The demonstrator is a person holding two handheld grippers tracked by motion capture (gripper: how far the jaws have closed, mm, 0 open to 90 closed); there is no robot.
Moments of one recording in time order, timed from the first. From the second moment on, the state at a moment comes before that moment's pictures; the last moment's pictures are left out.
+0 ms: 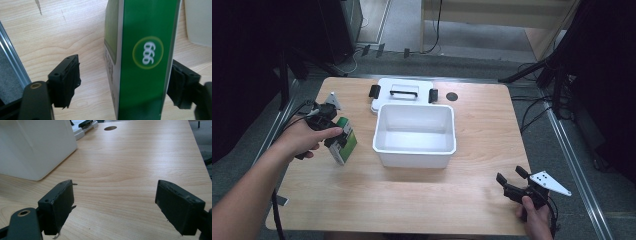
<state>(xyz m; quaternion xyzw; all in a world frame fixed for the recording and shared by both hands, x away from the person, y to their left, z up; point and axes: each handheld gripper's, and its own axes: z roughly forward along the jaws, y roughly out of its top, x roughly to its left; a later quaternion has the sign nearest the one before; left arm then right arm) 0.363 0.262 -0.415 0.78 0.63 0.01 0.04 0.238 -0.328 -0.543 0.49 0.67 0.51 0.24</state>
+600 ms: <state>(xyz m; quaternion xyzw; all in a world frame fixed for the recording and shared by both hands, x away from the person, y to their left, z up) 0.376 0.252 -0.411 0.79 0.62 0.01 0.03 0.237 -0.328 -0.543 0.49 0.67 0.51 0.24</state>
